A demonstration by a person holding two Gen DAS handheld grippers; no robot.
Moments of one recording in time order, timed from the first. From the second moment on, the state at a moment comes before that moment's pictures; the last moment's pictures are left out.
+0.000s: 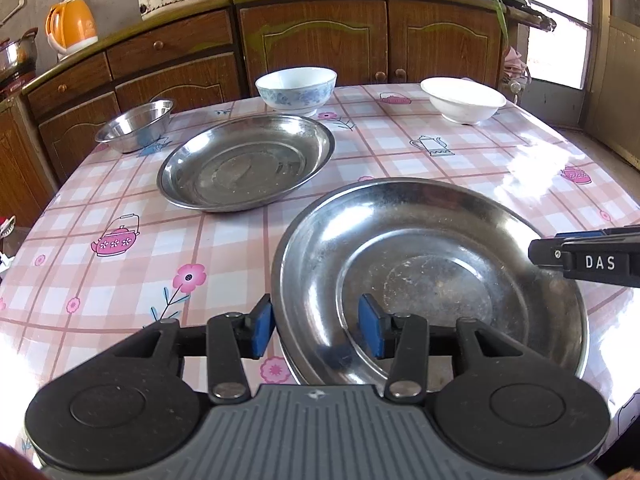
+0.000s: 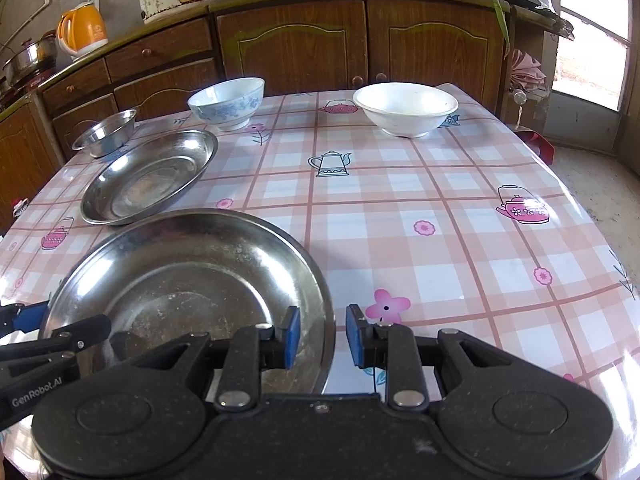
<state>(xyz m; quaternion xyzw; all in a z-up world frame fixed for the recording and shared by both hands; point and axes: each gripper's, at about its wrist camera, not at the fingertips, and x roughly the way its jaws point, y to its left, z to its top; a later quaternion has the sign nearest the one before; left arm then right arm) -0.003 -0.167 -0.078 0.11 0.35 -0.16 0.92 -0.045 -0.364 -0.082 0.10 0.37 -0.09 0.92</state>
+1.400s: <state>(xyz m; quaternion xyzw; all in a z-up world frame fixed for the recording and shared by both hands) 0.027 -0.106 -0.034 0.02 0.36 -0.11 0.93 -0.033 -0.317 -0.036 0.08 0.33 -0.04 0.94</state>
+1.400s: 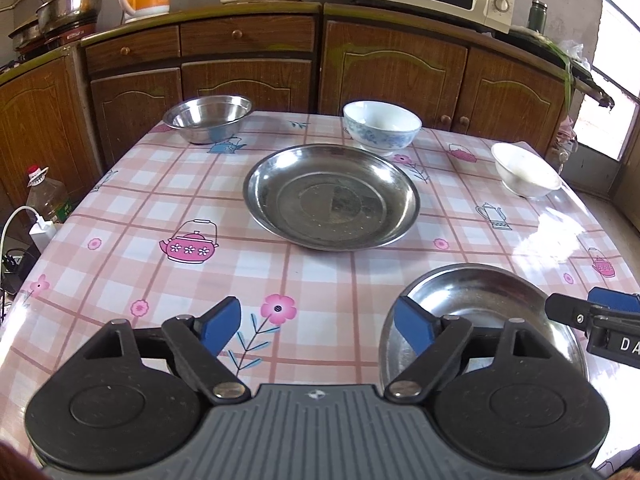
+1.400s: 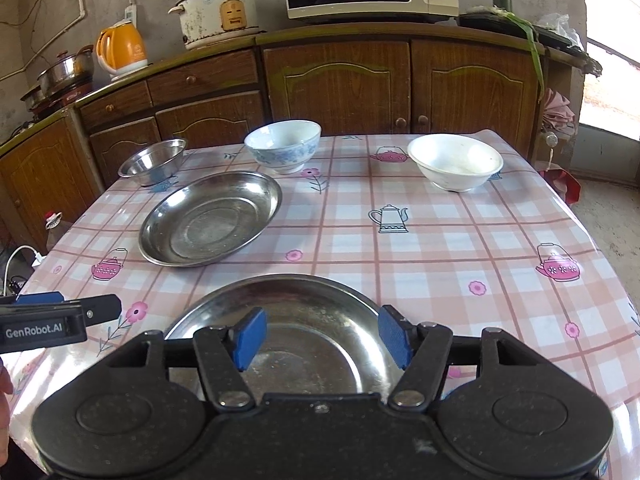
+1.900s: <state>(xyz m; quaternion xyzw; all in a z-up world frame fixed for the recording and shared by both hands) 0.044 -0.085 -0.033 0.01 0.36 -0.10 0.93 -0.011 -0.292 -0.035 0.07 0.34 -0.03 0.94</state>
